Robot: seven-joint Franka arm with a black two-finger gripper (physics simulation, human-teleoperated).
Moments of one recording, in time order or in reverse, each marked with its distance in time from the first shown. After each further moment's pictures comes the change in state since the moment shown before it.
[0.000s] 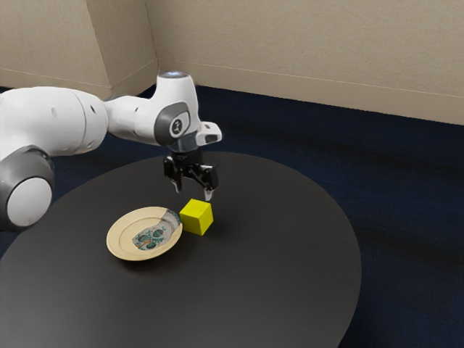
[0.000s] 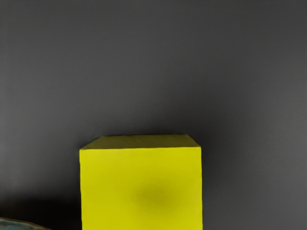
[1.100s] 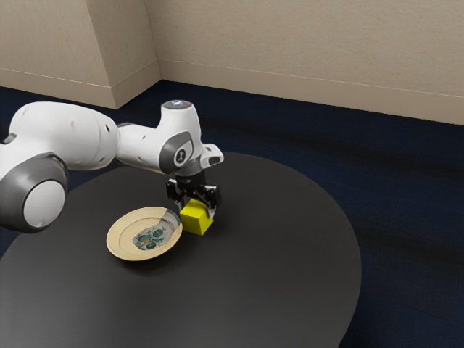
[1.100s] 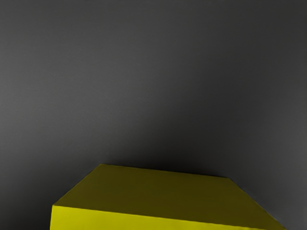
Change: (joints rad) arm 0.044 0.089 -0.047 -0.059 0.024 0.184 -0.140
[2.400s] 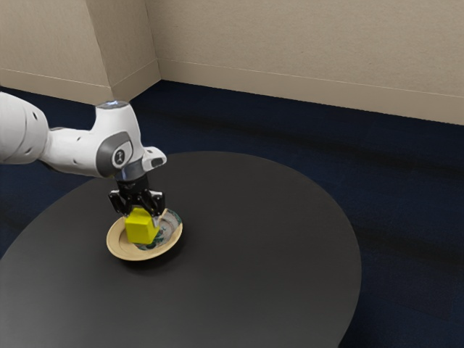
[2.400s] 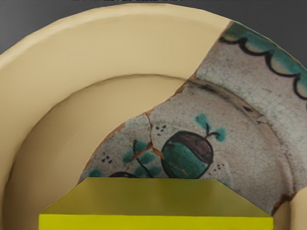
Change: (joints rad) arm 0.137 -0.339 -0.005 -0.426 0.029 0.048 -0.040
